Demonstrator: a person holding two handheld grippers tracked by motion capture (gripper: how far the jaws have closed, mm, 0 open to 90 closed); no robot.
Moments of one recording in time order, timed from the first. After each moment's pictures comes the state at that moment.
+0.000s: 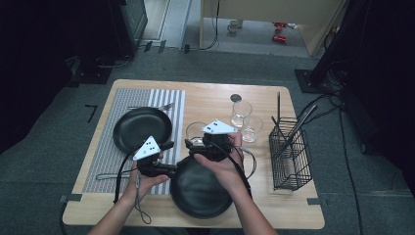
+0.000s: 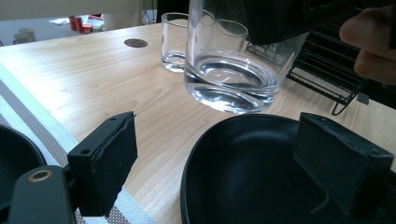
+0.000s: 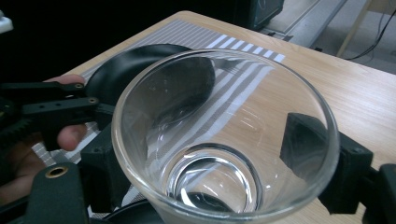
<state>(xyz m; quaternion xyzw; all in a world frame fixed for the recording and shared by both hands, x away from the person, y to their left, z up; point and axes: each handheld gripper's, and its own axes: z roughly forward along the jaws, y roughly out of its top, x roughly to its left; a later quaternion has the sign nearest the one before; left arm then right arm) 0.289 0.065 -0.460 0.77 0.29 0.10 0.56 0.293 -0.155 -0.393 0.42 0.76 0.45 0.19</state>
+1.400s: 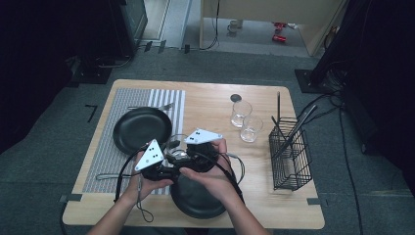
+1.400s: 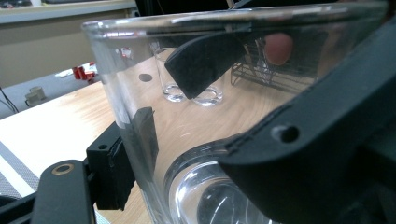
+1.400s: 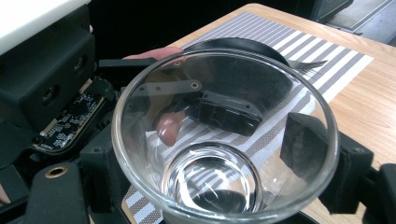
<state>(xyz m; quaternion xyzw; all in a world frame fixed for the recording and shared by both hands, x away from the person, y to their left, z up) 0.273 0.057 -0.444 0.77 0.20 0.17 0.59 0.268 -0.121 -0.386 0.36 0.80 0.47 0.12</state>
